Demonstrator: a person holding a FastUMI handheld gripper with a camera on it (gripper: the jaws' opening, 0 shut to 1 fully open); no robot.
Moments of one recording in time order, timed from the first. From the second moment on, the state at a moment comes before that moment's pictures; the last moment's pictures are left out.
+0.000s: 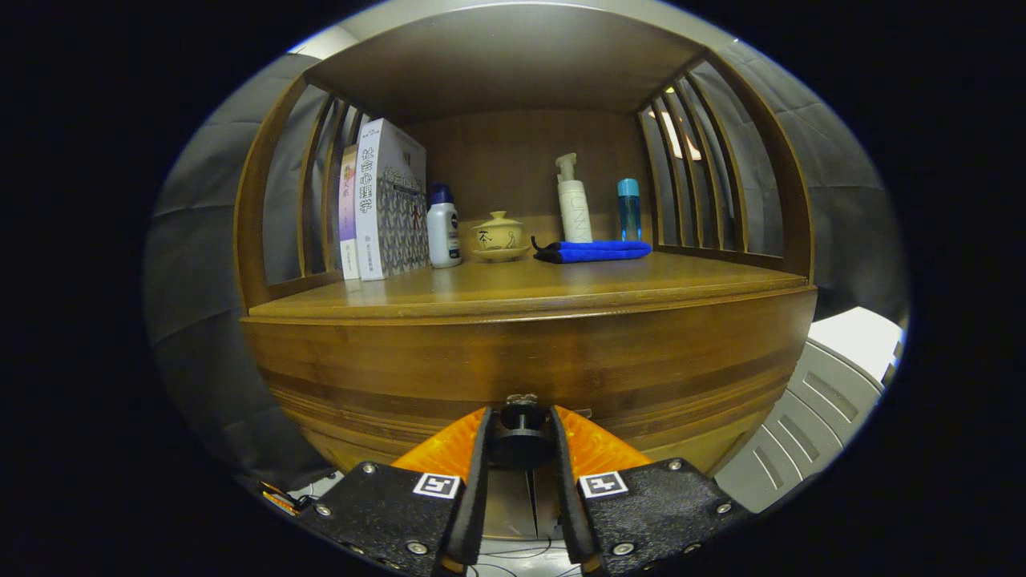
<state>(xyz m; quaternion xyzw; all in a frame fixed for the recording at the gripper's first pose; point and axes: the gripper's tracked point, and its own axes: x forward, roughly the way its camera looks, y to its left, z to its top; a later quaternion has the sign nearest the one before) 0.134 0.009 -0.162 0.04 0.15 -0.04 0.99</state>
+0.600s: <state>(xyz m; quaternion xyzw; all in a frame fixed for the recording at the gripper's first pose) 0.095 0.011 -0.162 0.05 0.17 -0.05 0.98</state>
